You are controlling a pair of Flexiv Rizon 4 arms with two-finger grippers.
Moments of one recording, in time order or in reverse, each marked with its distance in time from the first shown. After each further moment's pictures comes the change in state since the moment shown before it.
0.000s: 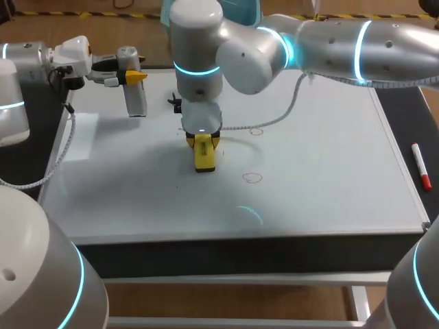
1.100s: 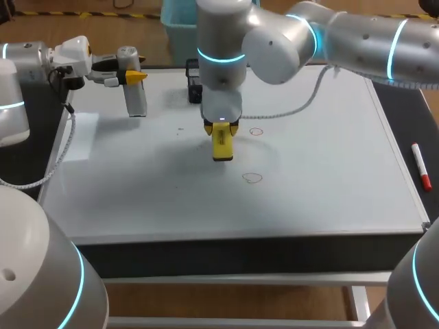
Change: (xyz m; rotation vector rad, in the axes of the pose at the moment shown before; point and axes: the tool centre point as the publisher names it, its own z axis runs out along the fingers) left arm 0.000 0.000 0.000 0.000 0.000 0.000; right arm 0.038 -0.006 -0.040 0.047 -0.020 0.007
